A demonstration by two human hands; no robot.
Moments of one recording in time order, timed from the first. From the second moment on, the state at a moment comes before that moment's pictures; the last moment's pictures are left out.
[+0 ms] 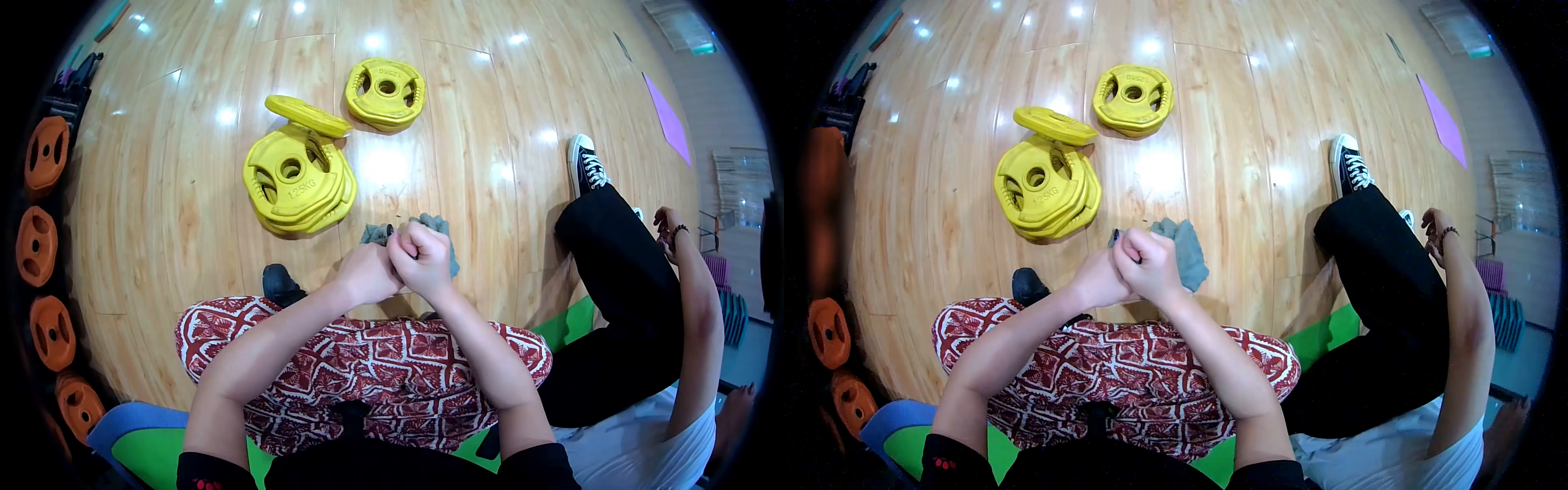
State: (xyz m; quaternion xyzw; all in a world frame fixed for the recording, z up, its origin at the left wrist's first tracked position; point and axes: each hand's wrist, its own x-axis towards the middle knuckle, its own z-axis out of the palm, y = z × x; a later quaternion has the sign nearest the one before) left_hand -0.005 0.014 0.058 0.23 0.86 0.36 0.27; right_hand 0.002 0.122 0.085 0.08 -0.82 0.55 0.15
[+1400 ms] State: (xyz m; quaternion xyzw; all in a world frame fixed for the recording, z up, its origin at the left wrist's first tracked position) left_hand -0.010 -0.008 0.073 0.23 0.84 0.37 0.32; right_hand -0.008 0.134 0.076 -0.14 -0.65 0.74 0.10
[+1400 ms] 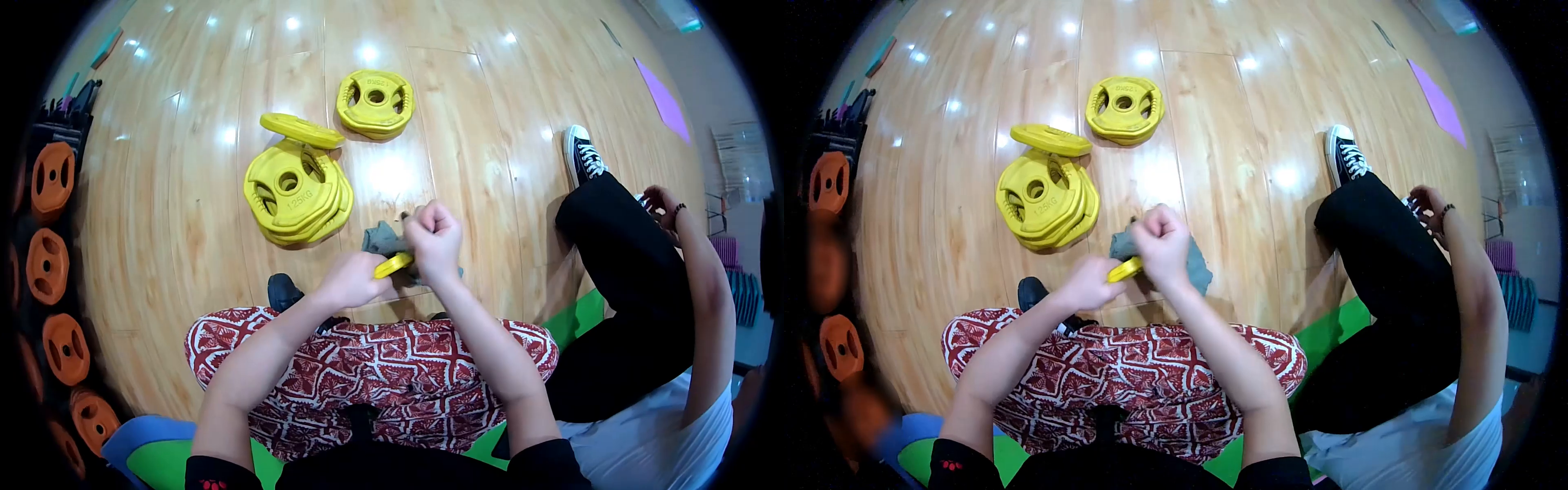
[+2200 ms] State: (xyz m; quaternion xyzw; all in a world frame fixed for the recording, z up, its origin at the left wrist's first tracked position) left_hand -0.006 0.001 0.060 0.22 0.86 0.36 0.27; right_hand 0.003 0.120 0.083 0.06 -0.80 0.59 0.10
